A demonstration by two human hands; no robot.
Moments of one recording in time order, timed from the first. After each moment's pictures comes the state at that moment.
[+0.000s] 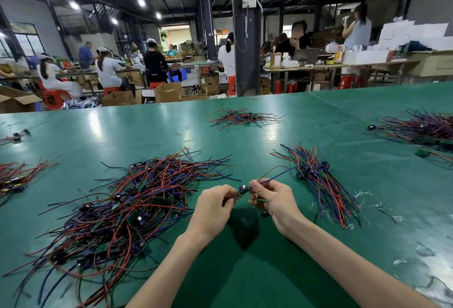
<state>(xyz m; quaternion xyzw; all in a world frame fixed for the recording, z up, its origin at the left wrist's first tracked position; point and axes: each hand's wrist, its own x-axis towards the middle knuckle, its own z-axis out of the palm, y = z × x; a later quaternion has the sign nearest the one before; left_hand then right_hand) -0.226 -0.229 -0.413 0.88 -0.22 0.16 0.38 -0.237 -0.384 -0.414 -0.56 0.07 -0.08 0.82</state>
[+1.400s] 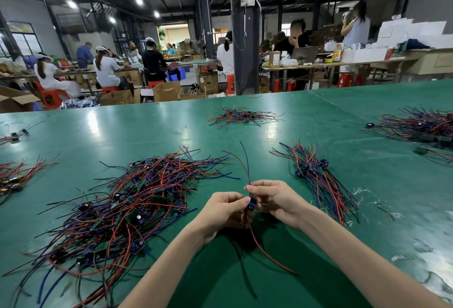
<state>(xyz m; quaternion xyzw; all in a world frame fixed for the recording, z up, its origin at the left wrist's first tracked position) -0.239 -0.238 -0.400 0.68 -0.11 -0.24 0.68 -0.241 -0.400 -0.397 -0.59 0.05 0.10 0.80</state>
